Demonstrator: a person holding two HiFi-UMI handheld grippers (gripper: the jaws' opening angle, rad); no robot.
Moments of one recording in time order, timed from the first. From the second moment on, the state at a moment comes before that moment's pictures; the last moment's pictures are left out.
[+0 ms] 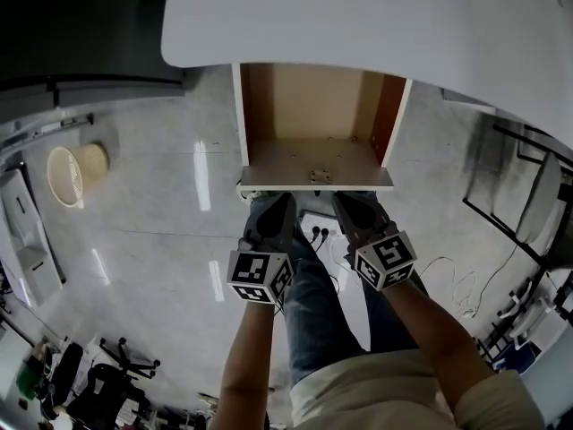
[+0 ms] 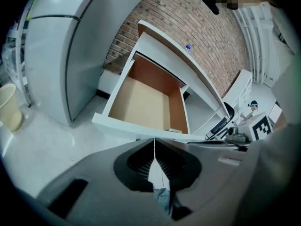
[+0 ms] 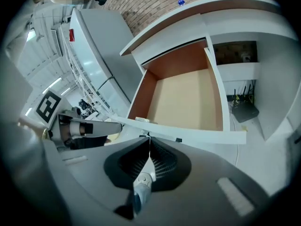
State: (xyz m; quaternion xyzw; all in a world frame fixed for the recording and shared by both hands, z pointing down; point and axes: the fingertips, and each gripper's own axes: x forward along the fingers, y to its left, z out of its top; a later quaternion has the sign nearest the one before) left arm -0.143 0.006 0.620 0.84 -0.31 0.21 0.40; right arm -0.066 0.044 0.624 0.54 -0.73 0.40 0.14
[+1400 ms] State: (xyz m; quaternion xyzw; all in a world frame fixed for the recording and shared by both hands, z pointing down) left arm -0.105 -0.020 0.687 0.87 -0.24 0.18 0.40; right arm -0.051 0.009 0.706 0.58 -0.69 0.41 0.13
